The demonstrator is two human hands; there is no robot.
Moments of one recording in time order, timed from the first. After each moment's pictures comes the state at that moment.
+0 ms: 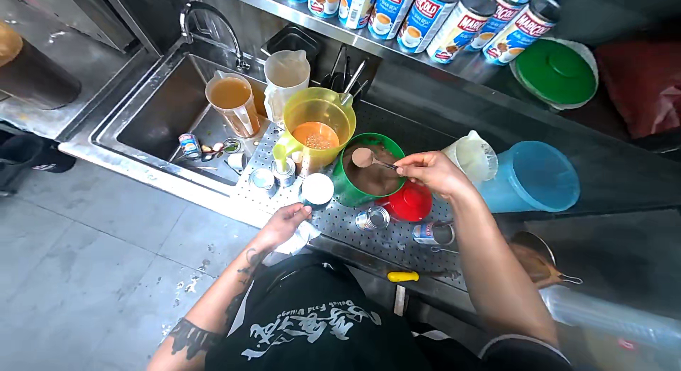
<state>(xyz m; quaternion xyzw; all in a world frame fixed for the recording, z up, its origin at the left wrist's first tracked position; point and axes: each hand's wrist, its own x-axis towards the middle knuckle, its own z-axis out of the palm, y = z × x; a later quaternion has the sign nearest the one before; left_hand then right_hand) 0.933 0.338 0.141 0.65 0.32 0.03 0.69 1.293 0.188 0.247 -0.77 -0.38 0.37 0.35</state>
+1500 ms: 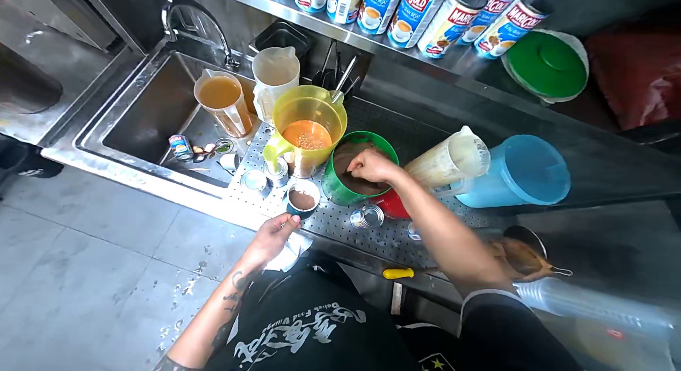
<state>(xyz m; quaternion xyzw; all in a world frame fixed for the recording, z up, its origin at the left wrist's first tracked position) 0.915 0.319 0.152 0.64 0.36 0.06 0.68 1.269 0.277 0.184 -0.75 -0.55 0.36 0.07</state>
